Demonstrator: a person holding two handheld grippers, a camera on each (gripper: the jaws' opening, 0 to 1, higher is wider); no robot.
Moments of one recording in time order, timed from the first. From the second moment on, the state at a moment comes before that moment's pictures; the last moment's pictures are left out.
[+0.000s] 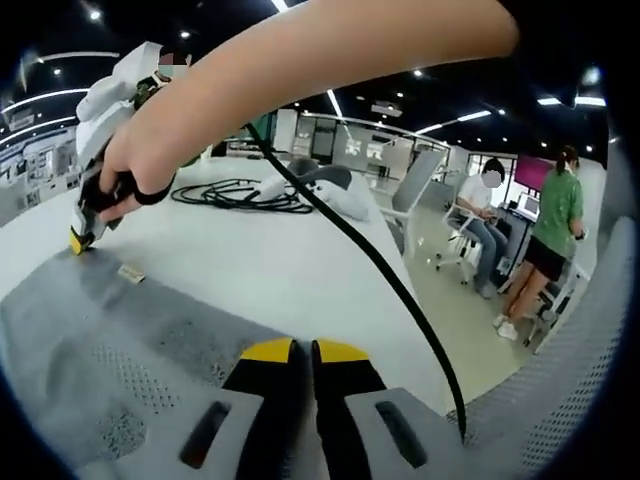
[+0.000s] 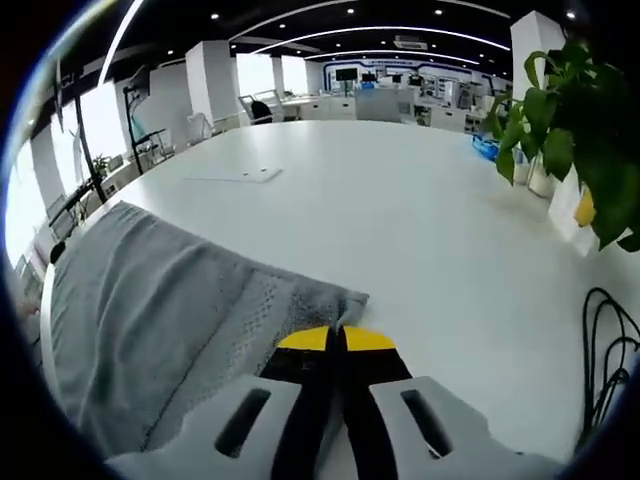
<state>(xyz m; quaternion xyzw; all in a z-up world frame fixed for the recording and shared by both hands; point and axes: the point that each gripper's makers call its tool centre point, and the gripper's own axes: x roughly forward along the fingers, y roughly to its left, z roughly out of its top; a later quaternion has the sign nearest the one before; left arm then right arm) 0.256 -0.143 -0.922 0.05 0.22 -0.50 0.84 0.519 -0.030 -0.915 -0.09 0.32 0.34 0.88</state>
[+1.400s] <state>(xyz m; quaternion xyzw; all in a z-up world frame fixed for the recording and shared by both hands) 0.254 -0.109 -0.818 -0.02 0.18 -0.50 0.85 0.509 -0.002 -0.811 -0.01 0.24 0.37 0.90</state>
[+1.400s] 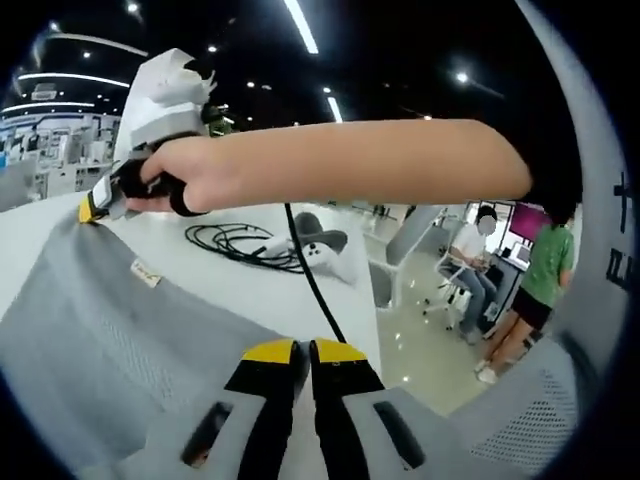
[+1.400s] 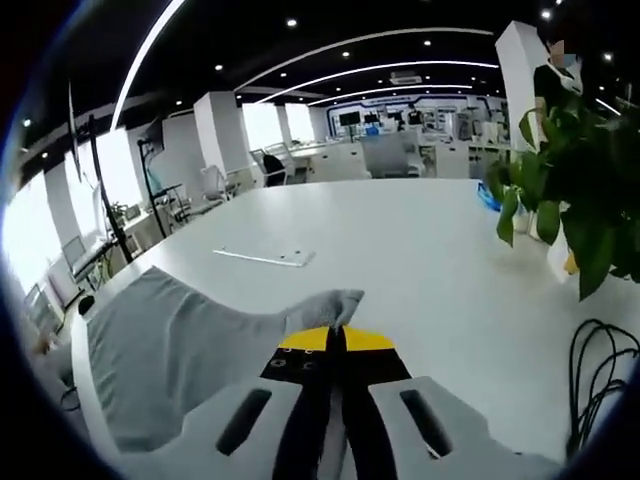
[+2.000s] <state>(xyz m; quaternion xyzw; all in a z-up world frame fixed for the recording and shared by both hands) 0.231 -0.066 -0.778 -0.01 0.15 -0.46 0.87 0.486 0.029 -0.759 -0.01 0.20 0.39 0.90</state>
